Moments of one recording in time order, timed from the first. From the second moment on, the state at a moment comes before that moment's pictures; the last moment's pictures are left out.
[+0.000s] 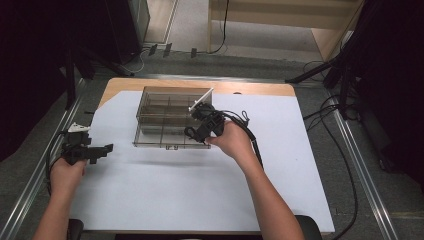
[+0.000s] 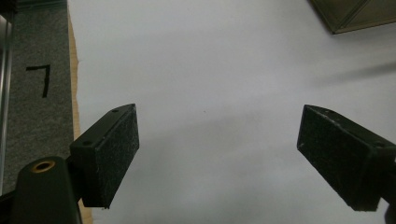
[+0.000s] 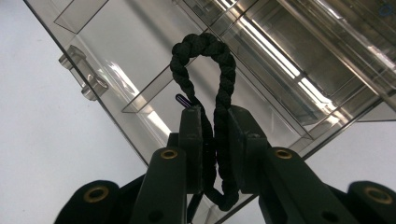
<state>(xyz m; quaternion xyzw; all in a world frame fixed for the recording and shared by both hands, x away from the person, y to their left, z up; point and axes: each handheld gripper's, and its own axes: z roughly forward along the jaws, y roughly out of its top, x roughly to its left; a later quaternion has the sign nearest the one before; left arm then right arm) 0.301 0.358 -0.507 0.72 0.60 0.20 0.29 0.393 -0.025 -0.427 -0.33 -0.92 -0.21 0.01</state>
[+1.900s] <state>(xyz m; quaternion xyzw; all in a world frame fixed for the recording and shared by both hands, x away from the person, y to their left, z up) 0.290 0.366 -0.508 0.71 0.61 0.20 0.29 0.387 -0.003 -0.406 -0.32 -0.91 -0.27 -0.02</state>
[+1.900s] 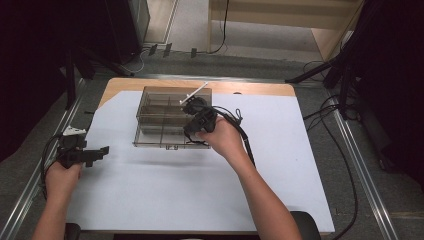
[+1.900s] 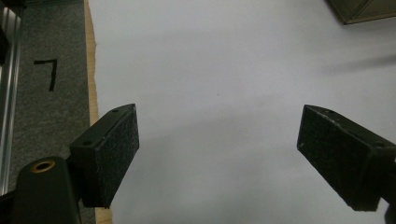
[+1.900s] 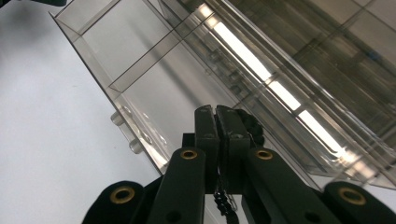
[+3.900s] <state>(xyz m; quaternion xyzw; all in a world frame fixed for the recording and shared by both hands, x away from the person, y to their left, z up) 0.290 0.366 -0.508 0.71 0.61 0.20 0.29 0.394 -0.017 -0.415 -0.32 -0.91 -0.25 0.01</state>
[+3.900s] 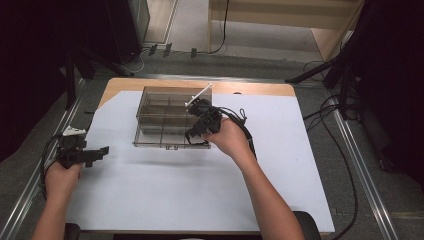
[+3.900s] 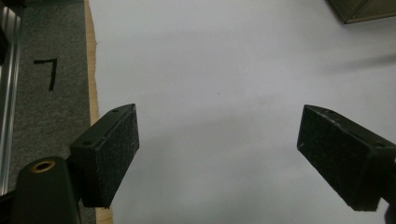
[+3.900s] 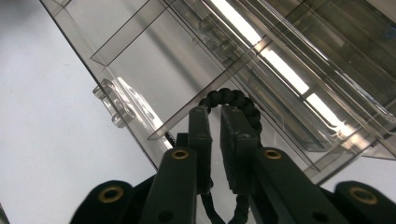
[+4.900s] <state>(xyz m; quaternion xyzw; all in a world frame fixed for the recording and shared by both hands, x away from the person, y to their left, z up) 0.296 0.361 -0.509 0.72 0.60 0.19 0.28 0.398 -0.071 -0.394 -0.32 -0.90 -0.29 -0.01</state>
